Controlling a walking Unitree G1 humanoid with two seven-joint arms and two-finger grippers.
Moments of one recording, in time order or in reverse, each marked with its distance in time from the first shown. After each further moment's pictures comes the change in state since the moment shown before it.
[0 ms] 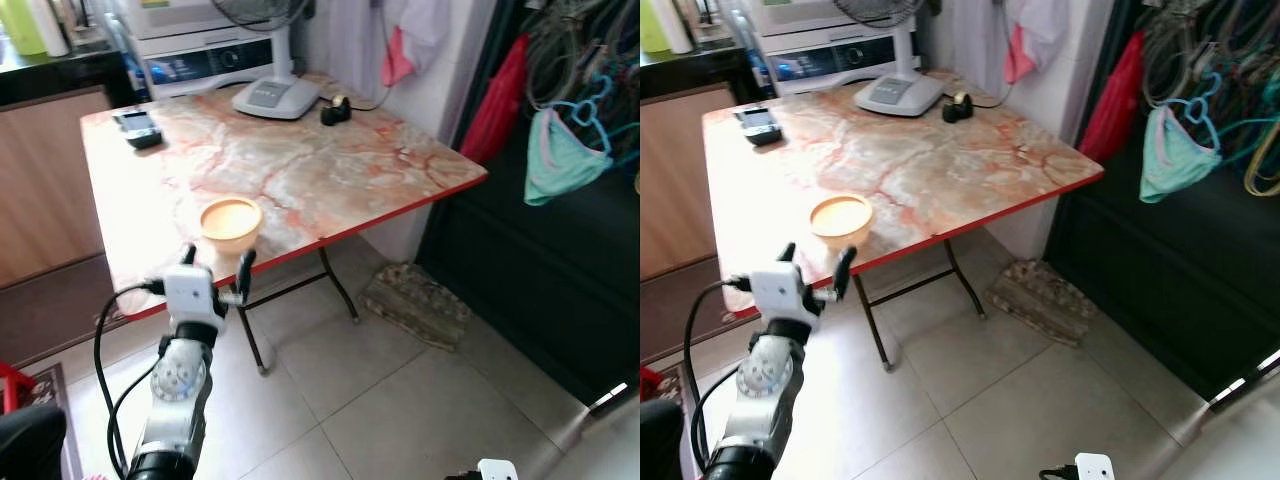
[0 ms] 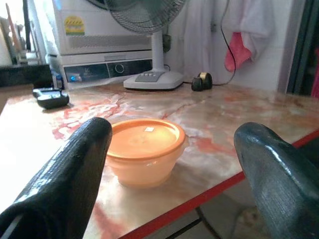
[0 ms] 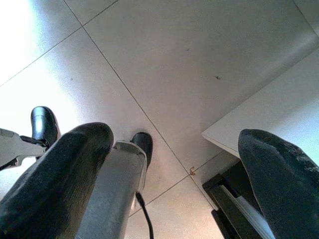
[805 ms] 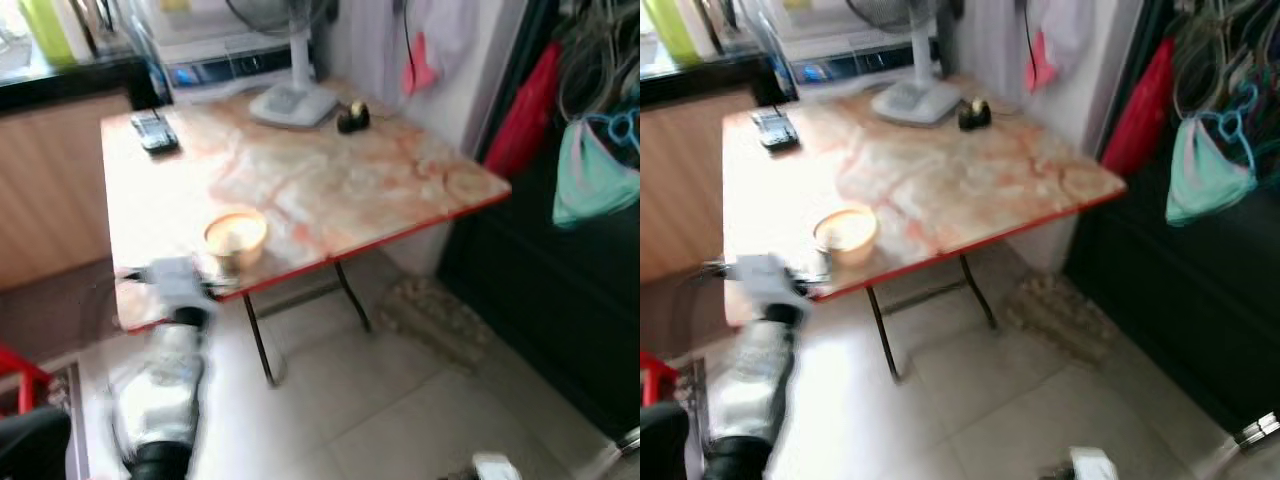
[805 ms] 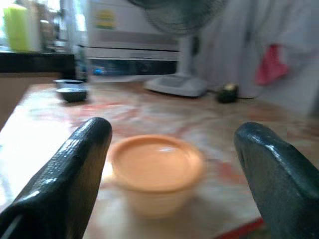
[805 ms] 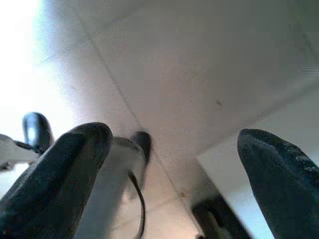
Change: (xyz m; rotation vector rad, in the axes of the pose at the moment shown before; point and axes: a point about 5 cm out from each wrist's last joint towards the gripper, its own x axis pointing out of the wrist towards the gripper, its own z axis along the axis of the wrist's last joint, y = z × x) left arm 0.010 -0.004 0.010 -0.109 0.030 0.037; right arm -0.002 -0.009 -0.005 -0.019 0.029 -0.001
